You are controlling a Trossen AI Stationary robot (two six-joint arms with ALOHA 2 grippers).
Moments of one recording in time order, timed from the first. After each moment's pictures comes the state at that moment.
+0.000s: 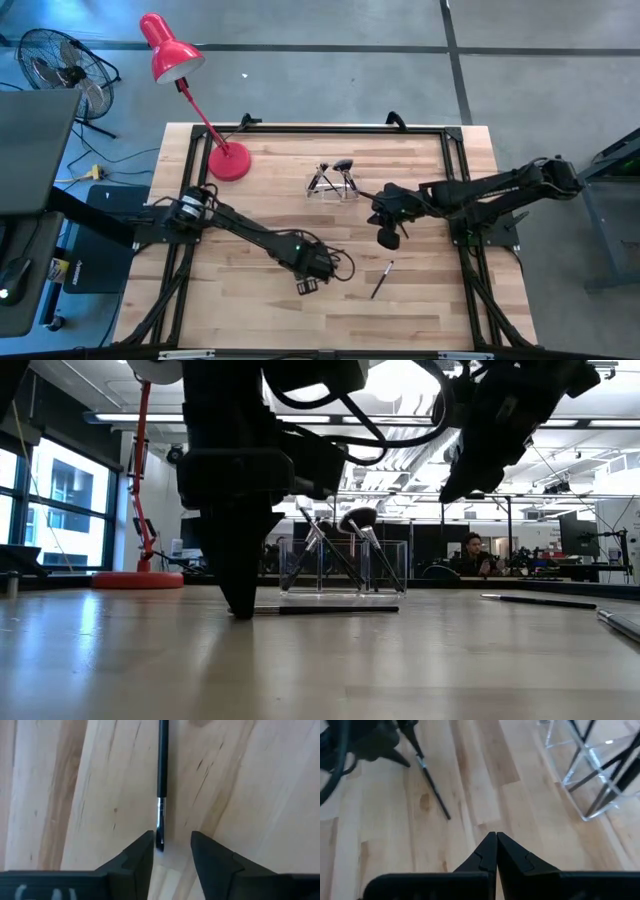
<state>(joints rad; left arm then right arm) -0.34 2.09 1.51 -0.86 -0.15 -0.64 0.06 1.23 0.72 -0.32 0.04 0.34</state>
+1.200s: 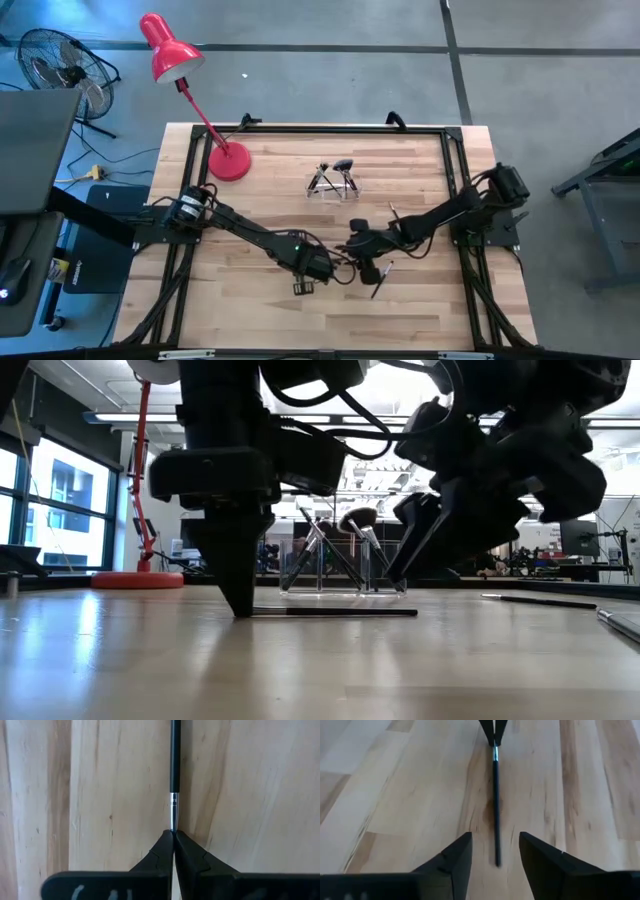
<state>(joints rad) -0.34 2.08 1.50 -0.84 -0.17 -0.48 0.28 1.72 0.72 0.26 0.05 0.11</state>
